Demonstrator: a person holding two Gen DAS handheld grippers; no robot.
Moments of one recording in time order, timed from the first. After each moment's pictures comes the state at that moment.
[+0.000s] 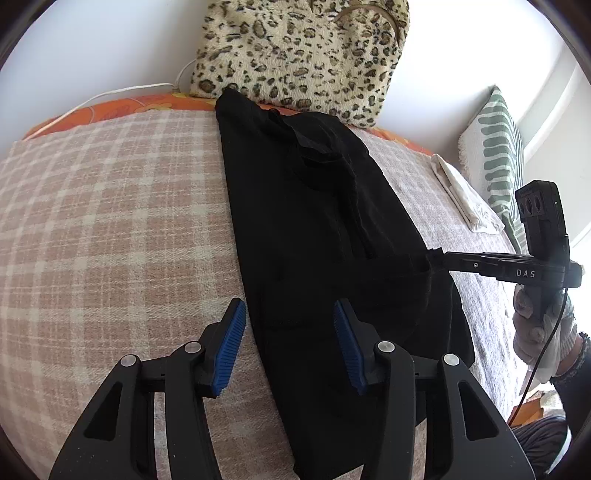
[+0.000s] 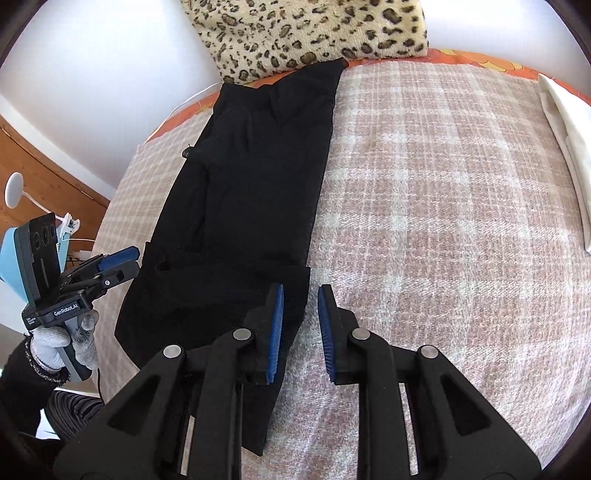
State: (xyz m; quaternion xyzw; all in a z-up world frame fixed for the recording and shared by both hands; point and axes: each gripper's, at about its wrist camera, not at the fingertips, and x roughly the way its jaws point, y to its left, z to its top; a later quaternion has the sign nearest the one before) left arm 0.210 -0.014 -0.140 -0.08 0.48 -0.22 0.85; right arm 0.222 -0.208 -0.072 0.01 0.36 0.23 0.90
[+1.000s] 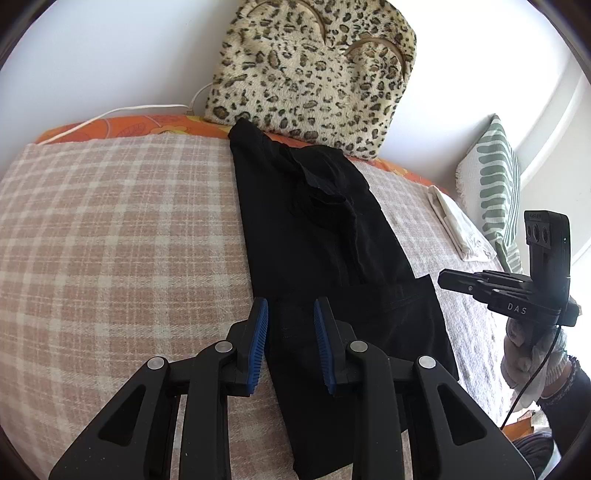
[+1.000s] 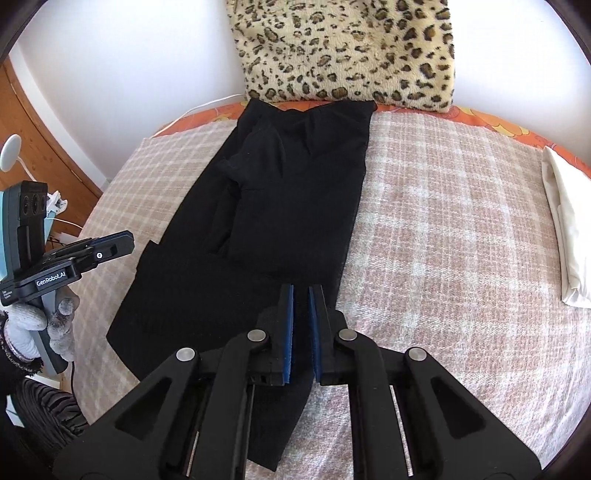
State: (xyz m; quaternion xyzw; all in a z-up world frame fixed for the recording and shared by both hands) left arm 0.208 0.006 -0.113 -0.11 0.45 -0.22 0.86; right arm 0.193 -0.173 -0.044 -0.07 0.30 0.22 0.93
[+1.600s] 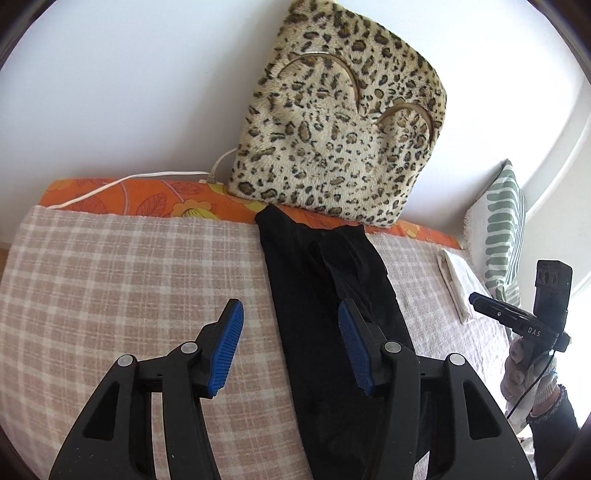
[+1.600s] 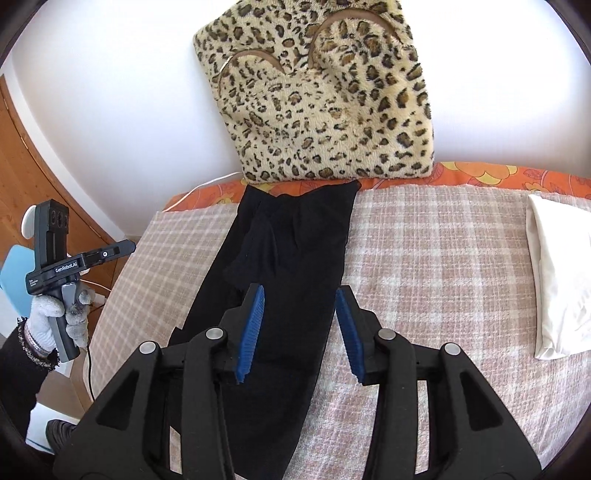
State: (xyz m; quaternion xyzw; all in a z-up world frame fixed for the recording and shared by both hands) left arm 0.299 0.052 -0.057 -0.14 0.43 -0.20 0.87; right arm 0.218 -0.214 0.038 0.01 0.23 0.23 0.94
